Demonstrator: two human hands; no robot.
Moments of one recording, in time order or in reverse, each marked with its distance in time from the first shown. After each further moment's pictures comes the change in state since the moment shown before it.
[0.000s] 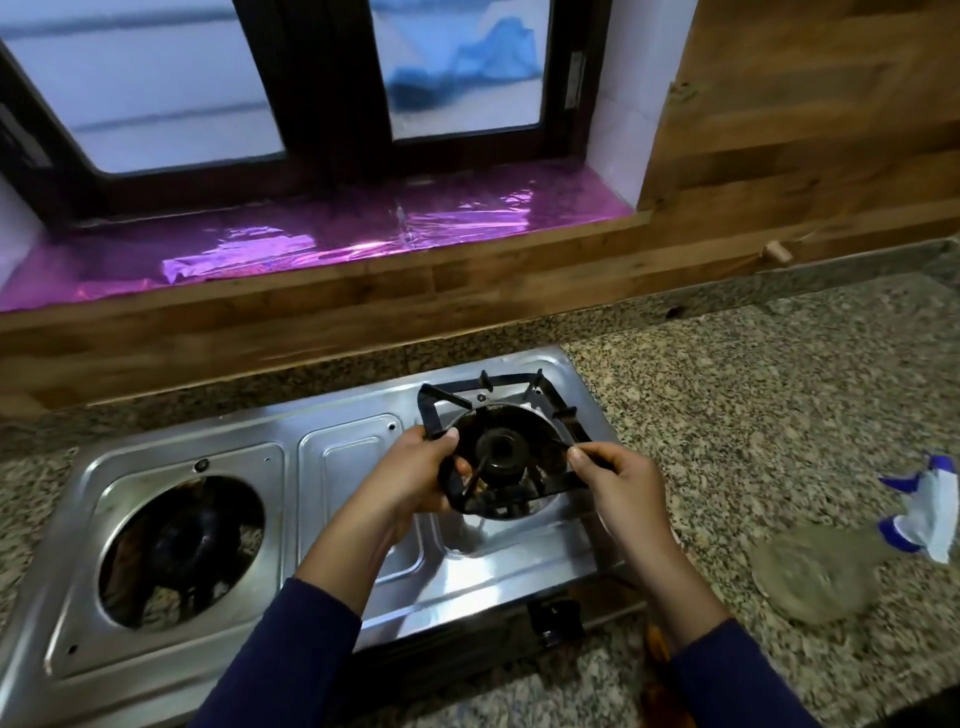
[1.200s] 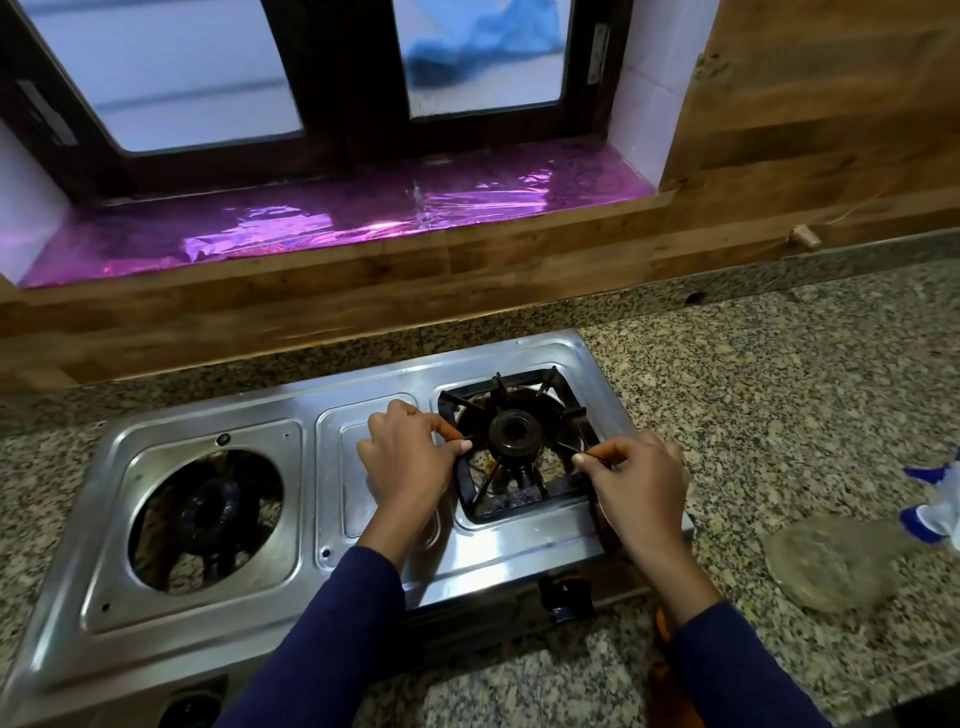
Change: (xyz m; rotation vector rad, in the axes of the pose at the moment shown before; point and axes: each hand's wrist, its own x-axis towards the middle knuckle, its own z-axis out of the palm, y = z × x) left_hand 0.037 -0.044 -0.013 0.953 0.610 0.302; right_hand -0.005 0.010 0.006 -0.596 0.163 -0.104
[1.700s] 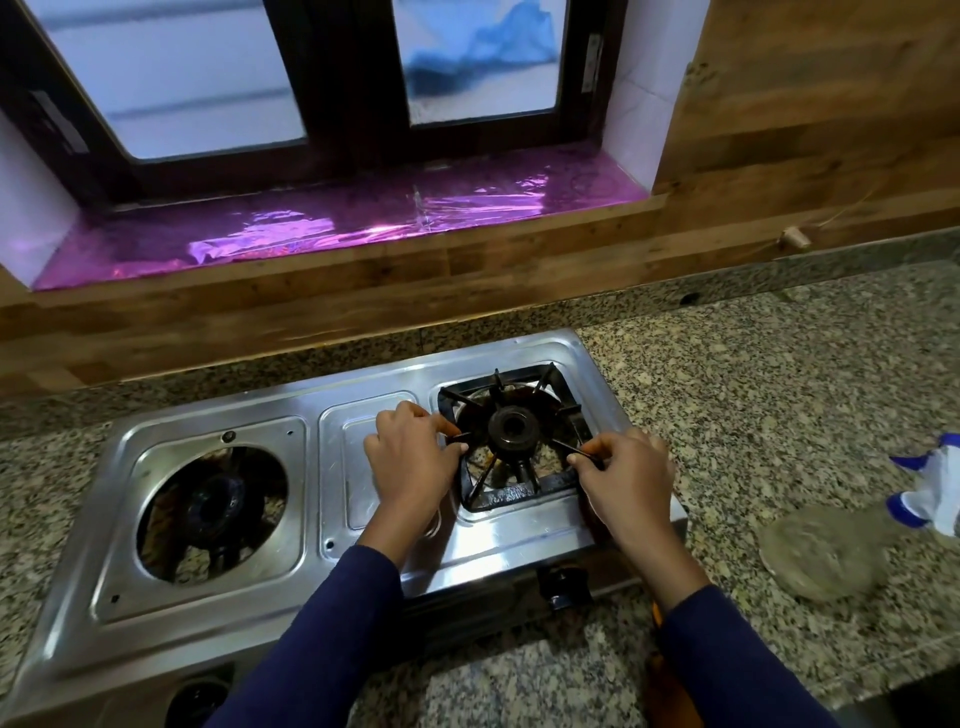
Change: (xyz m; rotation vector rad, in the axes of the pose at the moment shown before) left_hand -0.007 -0.006 0.003 0.117 0.038 0.162; right_hand -0.003 -0.003 0.003 -0.094 -0.049 -0.030
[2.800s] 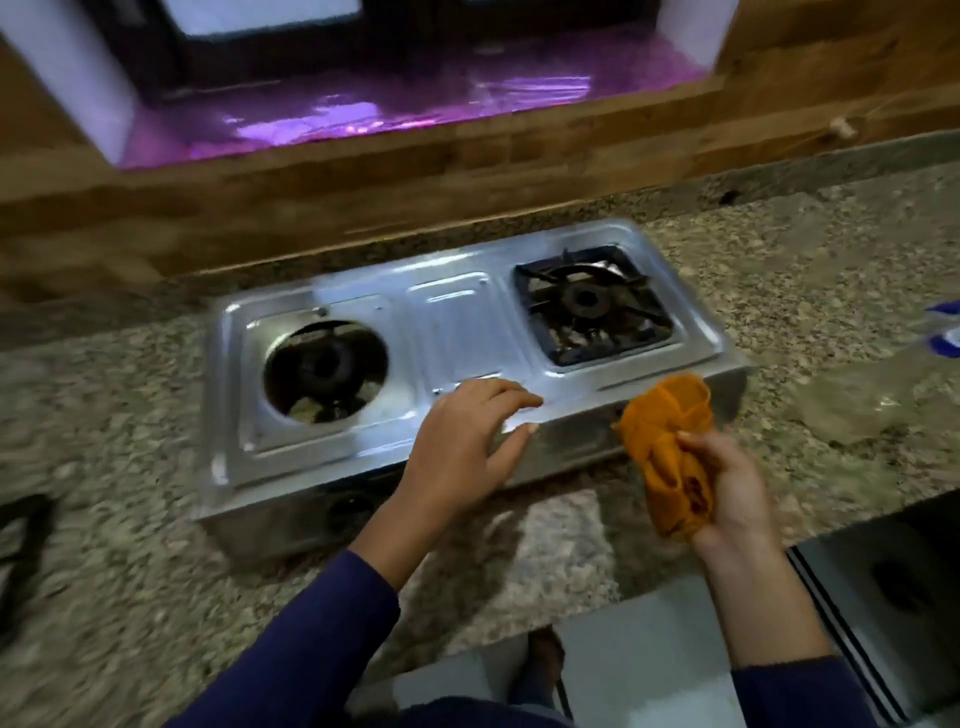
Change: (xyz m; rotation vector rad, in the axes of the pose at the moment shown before) left_hand -0.137 -0.098 -0.062 -0.386 -0.073 0.656; right_hand -0.191 -0.030 -0.040 1.498 -0.192 0.646
